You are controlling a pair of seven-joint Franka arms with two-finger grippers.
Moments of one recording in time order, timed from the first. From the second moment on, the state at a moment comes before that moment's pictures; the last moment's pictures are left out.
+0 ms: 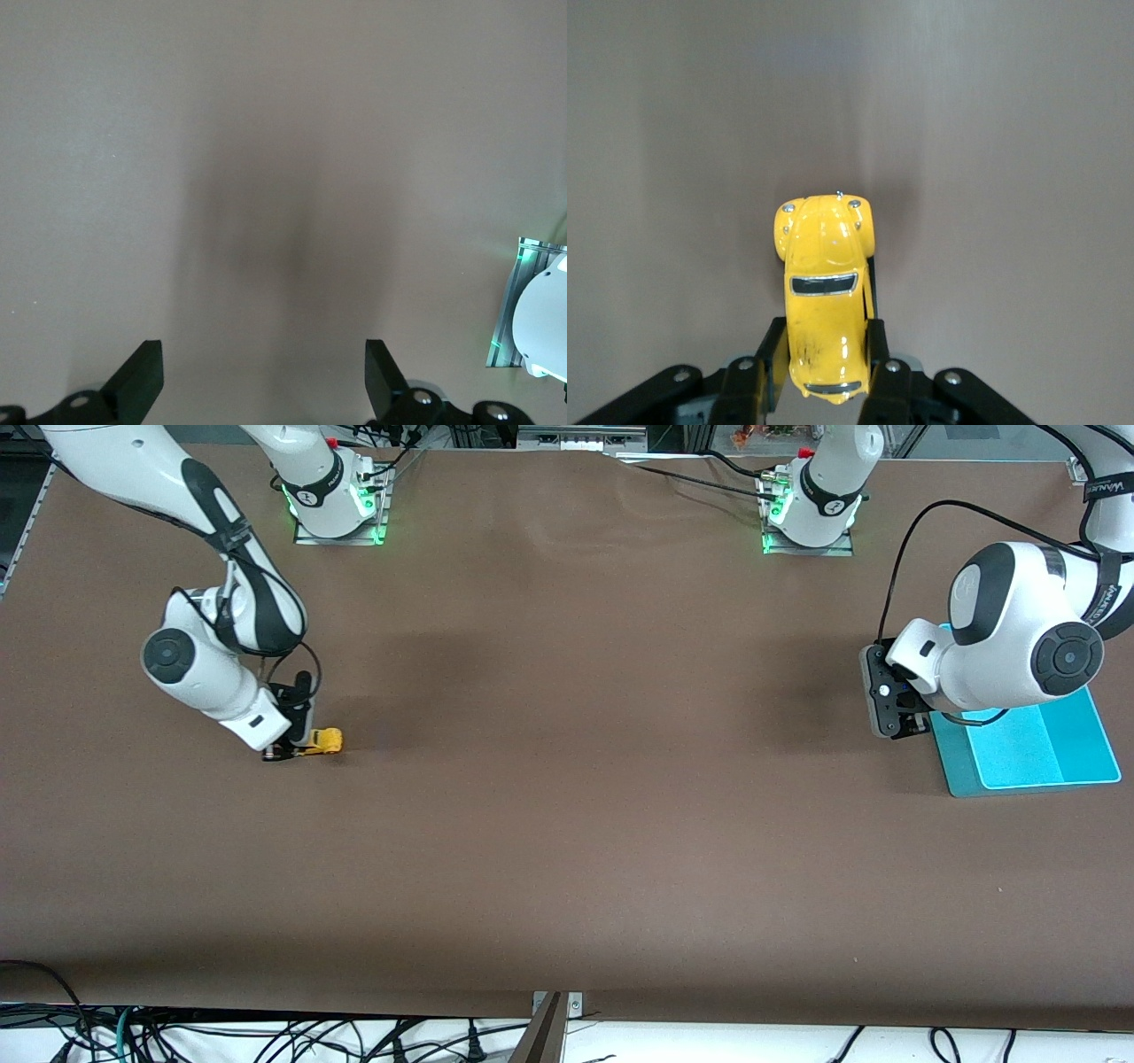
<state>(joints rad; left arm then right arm) 0.07 0.18 -0.12 -1.96 -0.02 1.82 1.33 -0.14 0.37 0.13 -2.25 -0.09 2.61 -1.53</state>
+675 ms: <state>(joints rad) 0.07 0.18 -0.12 -1.97 -0.02 1.85 1.35 -0.26 0.37 0.12 -2.24 -0.09 2.63 -1.62</state>
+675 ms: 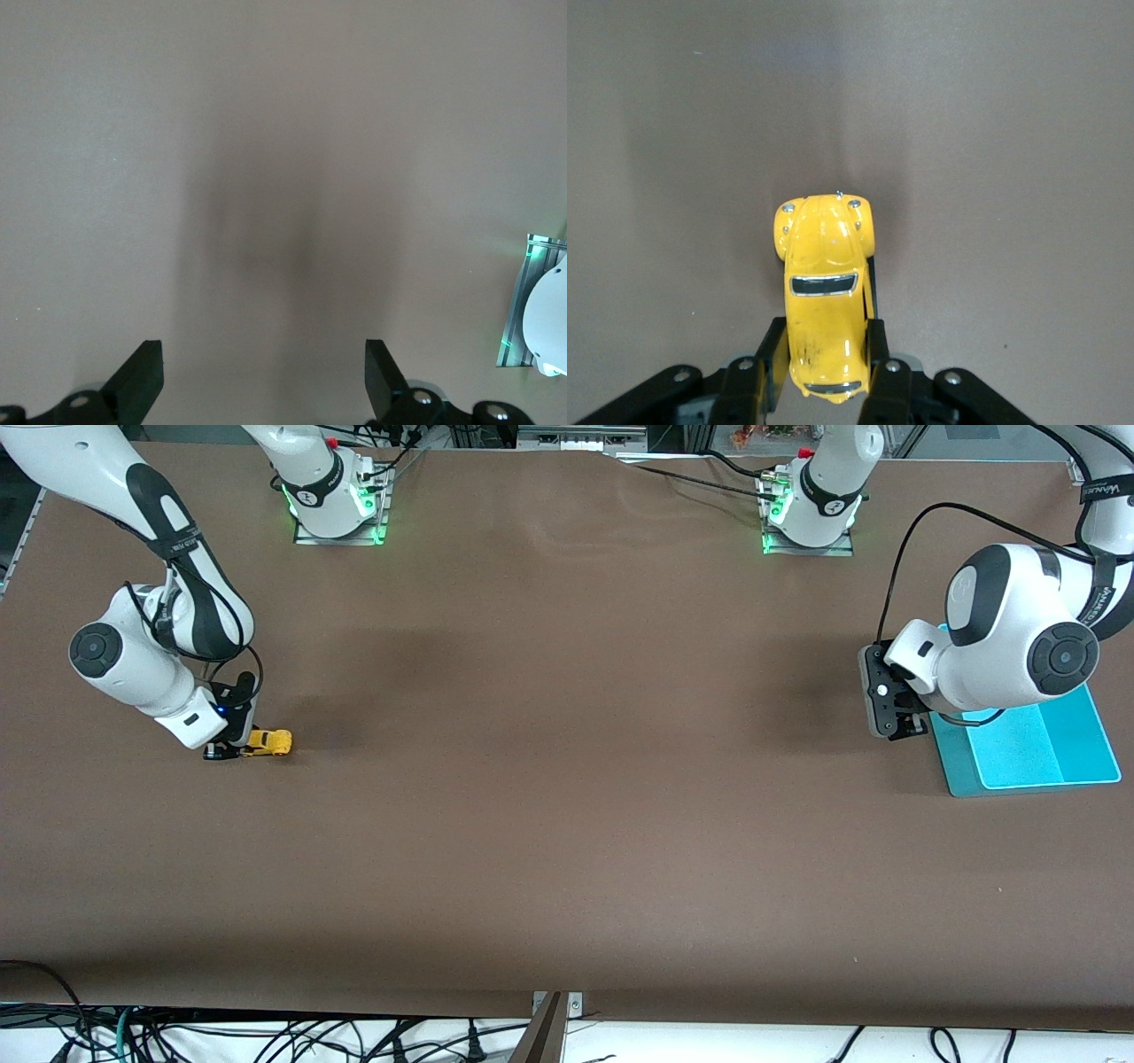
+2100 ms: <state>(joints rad) 0.09 0.17 -0.10 -1.99 0.08 1.85 1.39 -0.26 0.14 0.26 -1.85 -0.07 2.08 -1.38</state>
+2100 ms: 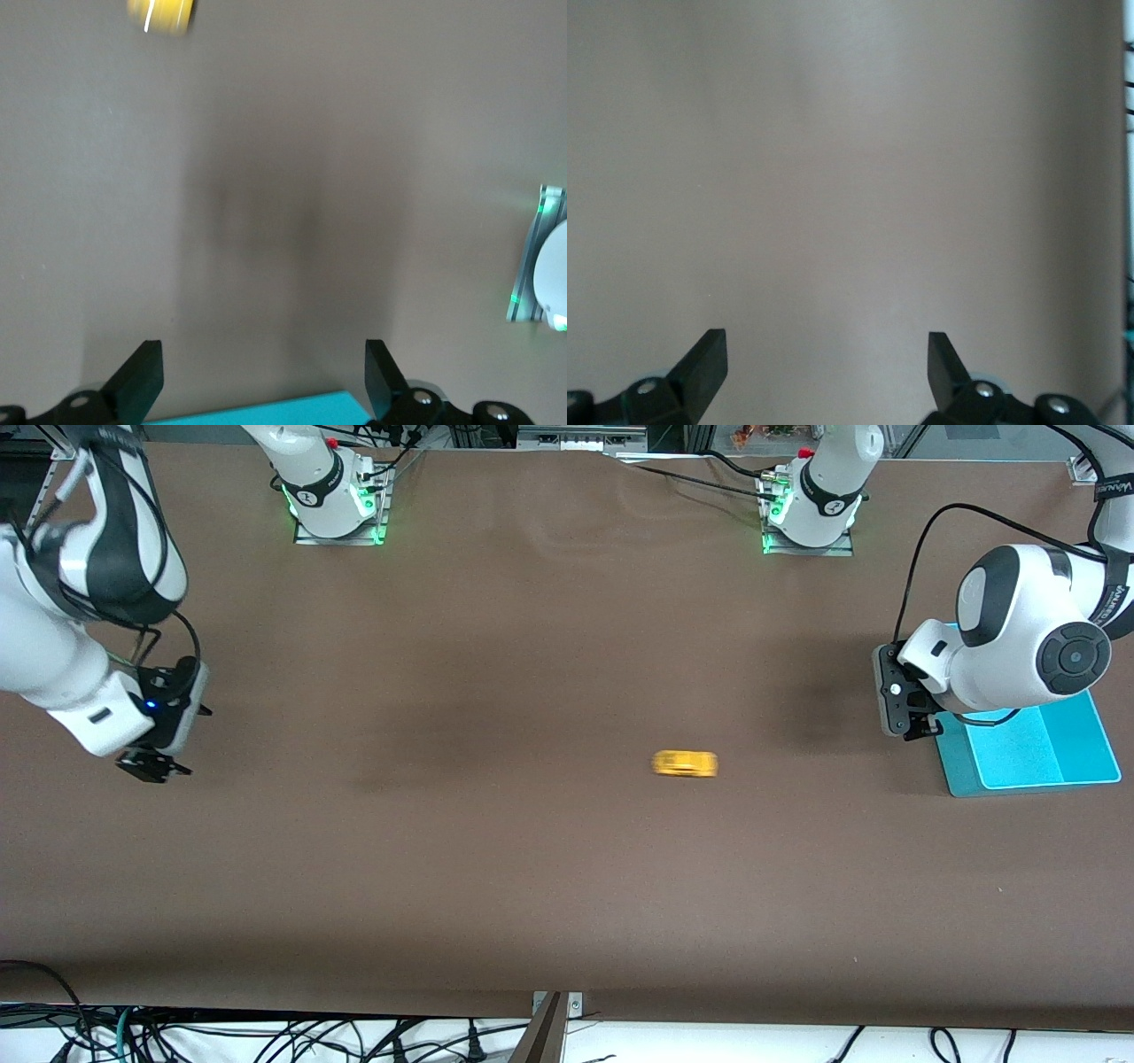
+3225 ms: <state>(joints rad) 0.27 0.27 -0.05 -2.19 0.11 2.46 1.72 -0.24 -0.02 0.26 -1.83 0.02 1.82 -0.17</state>
